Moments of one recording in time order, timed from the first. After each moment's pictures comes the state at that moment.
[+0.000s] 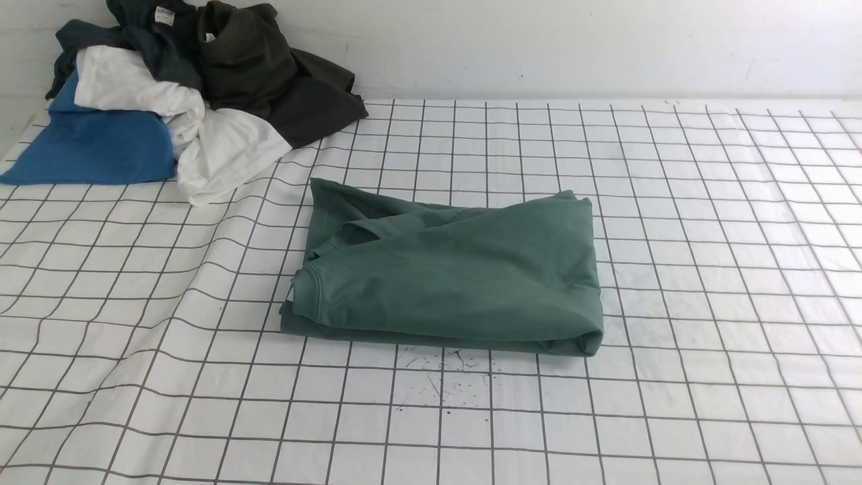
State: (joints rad) right arm -0.08 -0.01 0.03 0.01 0.35 0.09; left arm -0.32 0.12 -0.50 0.11 0.86 -0.09
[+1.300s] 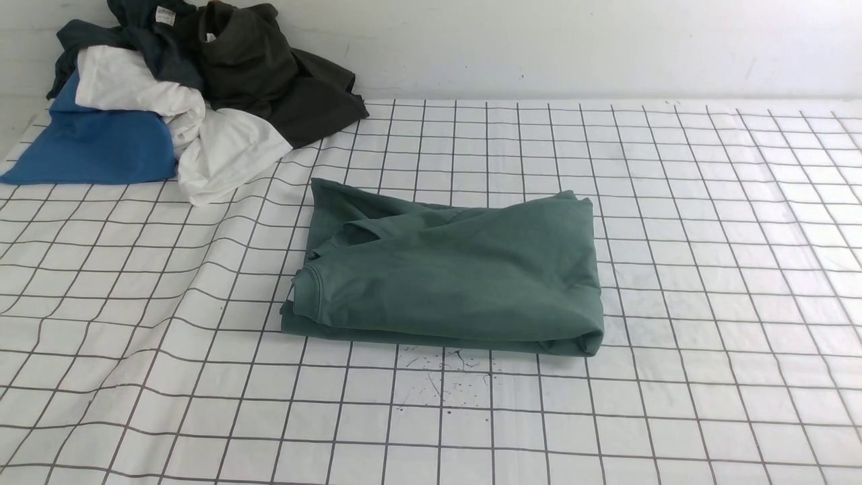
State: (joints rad) right arm -0.08 -0.01 0.03 0.01 0.35 0.09; left arm -0.08 0.02 -0.24 0.04 0.40 -0.05
